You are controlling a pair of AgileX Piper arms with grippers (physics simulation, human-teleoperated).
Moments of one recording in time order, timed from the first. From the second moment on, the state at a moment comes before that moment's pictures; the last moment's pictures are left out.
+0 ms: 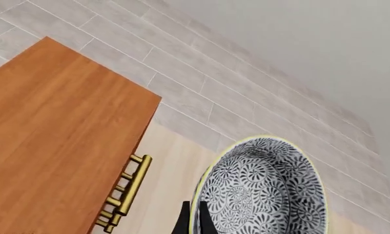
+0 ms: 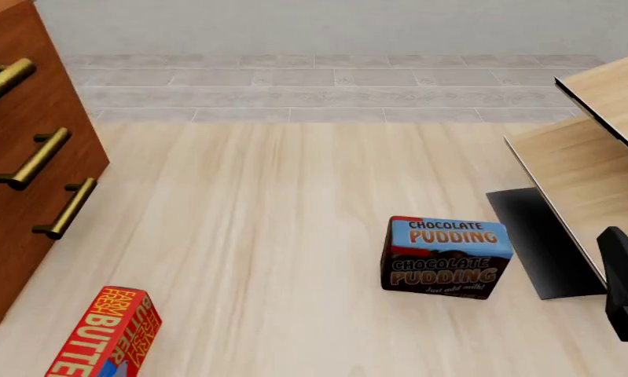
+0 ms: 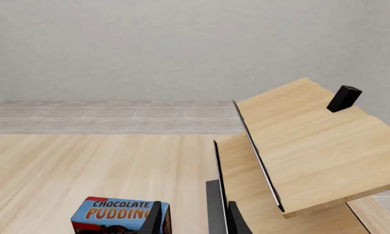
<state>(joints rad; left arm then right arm) 0.11 1.17 -1.79 1.08 -0.46 0.00 0.02 -0.01 -0.01 0.00</state>
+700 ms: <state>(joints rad) 0.29 1.16 -1.65 0.98 -0.50 0.00 0.02 -0.01 -0.01 0.00</state>
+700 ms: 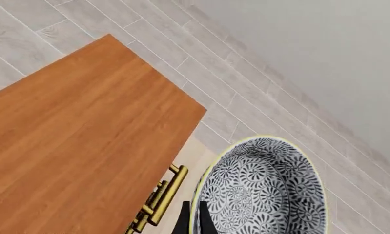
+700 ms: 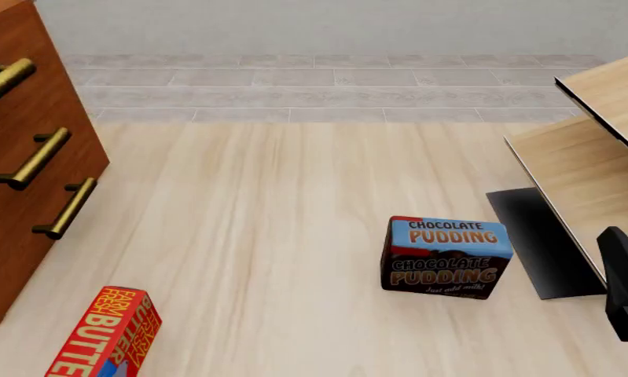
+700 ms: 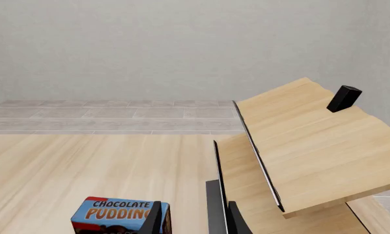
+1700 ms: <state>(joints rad) 0.52 1.26 -1.58 0.86 -0.56 0.00 0.02 -0.01 -0.01 0.00</state>
